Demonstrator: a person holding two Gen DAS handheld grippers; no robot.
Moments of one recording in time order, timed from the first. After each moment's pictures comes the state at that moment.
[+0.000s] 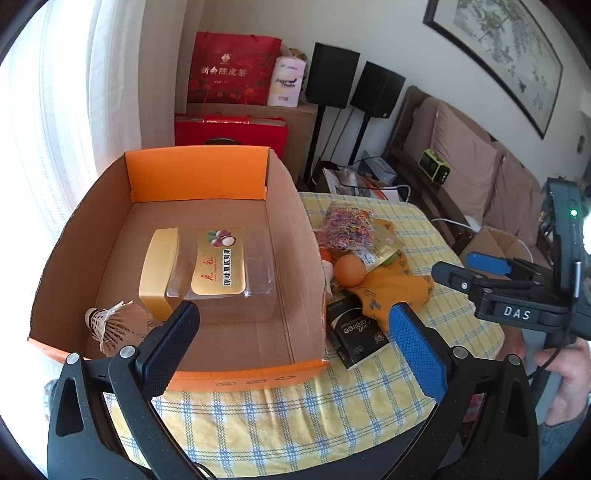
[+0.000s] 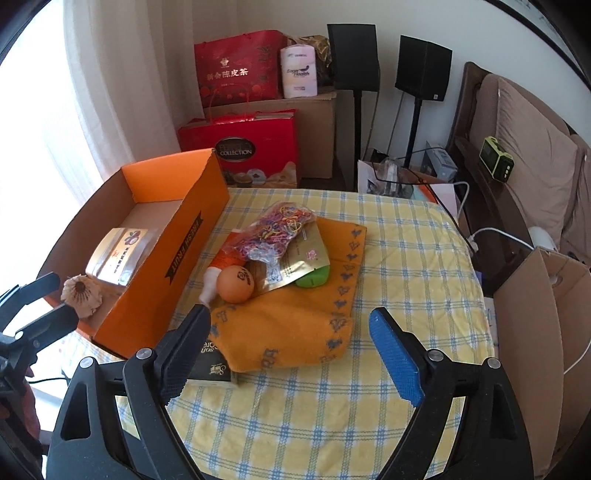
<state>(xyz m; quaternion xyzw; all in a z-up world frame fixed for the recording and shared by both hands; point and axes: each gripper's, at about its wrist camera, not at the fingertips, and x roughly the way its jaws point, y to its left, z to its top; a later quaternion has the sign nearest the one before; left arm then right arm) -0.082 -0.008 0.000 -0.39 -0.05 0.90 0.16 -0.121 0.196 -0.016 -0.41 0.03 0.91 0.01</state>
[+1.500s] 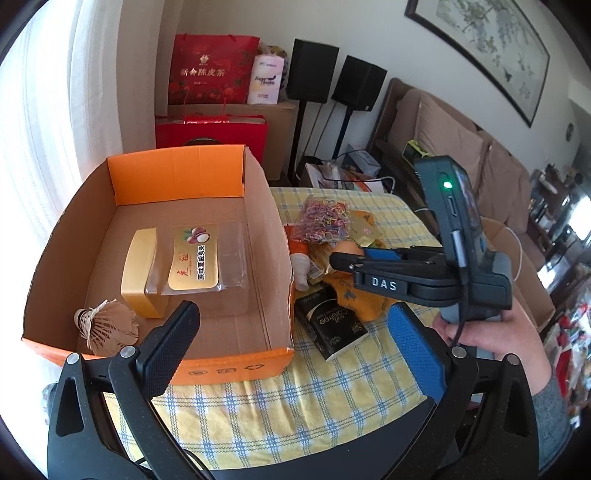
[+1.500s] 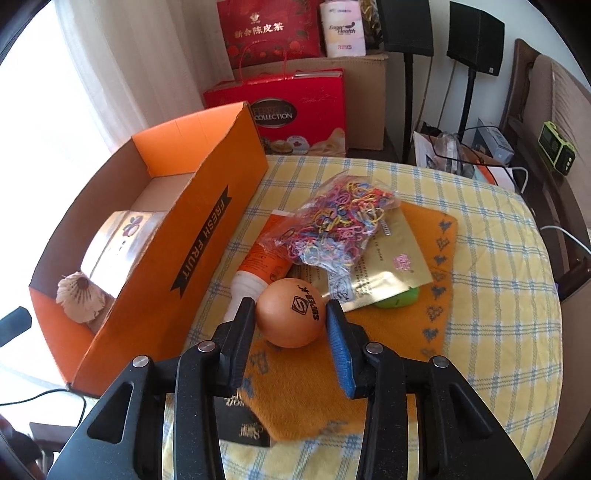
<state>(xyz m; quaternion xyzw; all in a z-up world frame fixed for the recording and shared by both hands) -0.076 0.007 0.009 -0.40 -0.04 0.90 0.18 -0.186 0.169 -0.069 -0.46 0.05 0.88 -0.07</state>
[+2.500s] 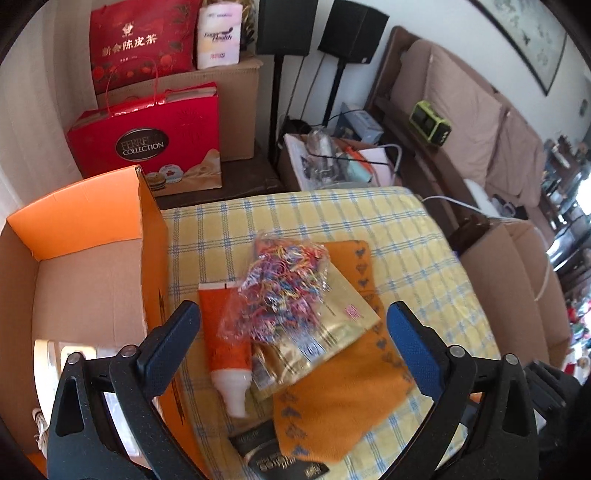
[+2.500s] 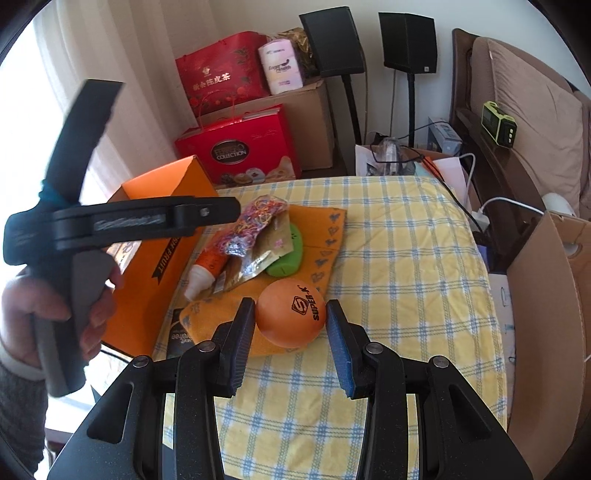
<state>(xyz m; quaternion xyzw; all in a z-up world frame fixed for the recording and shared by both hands) -0.226 0.135 -0.018 -0.48 0.01 0.86 0.18 -0.110 0.256 -0.029 -0.41 0.11 0.90 -0.03</state>
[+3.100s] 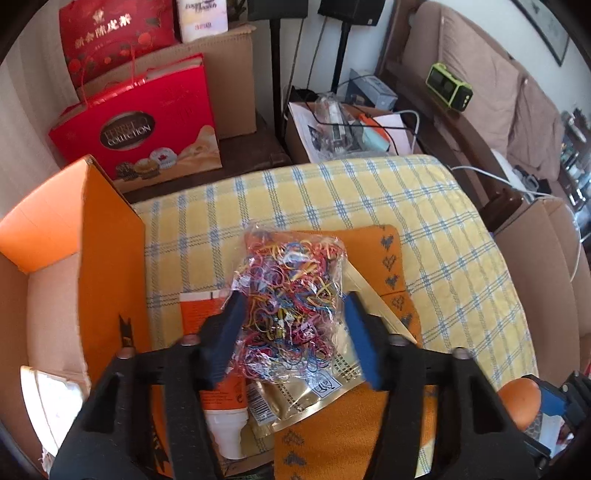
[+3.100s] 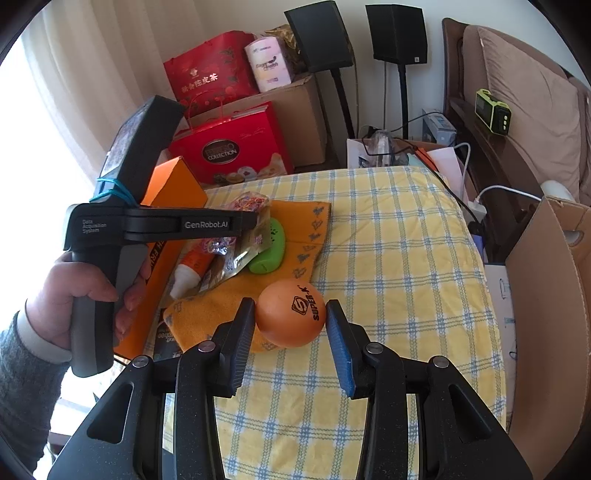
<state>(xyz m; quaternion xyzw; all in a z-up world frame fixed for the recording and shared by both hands) -0.255 0.163 -0.060 -0.53 0.05 0.83 0.17 -0.111 0.272 -0.037 -0.42 0.12 0.90 -0.02</state>
